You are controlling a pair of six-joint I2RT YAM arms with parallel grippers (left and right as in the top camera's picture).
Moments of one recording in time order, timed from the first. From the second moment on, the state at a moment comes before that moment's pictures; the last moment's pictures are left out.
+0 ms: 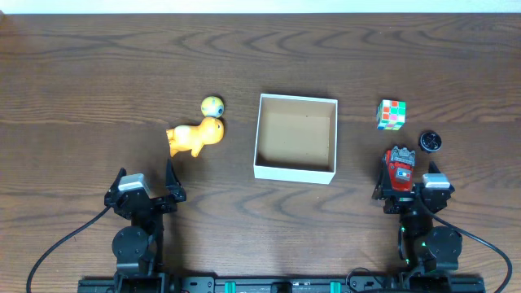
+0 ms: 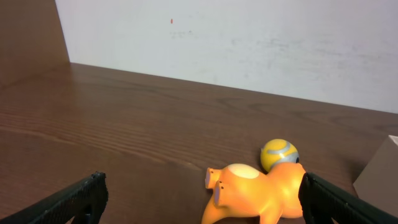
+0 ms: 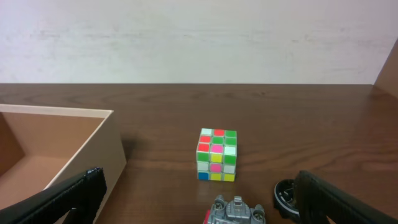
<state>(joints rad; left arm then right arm) 0.00 0.01 0.02 -0.11 -0.12 -0.12 -0.01 0.01 0.01 -0.07 0.00 0.05</state>
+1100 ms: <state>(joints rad) 0.00 0.01 0.02 -0.11 -0.12 -0.12 -0.01 0.01 0.01 -0.06 -0.02 0.06</state>
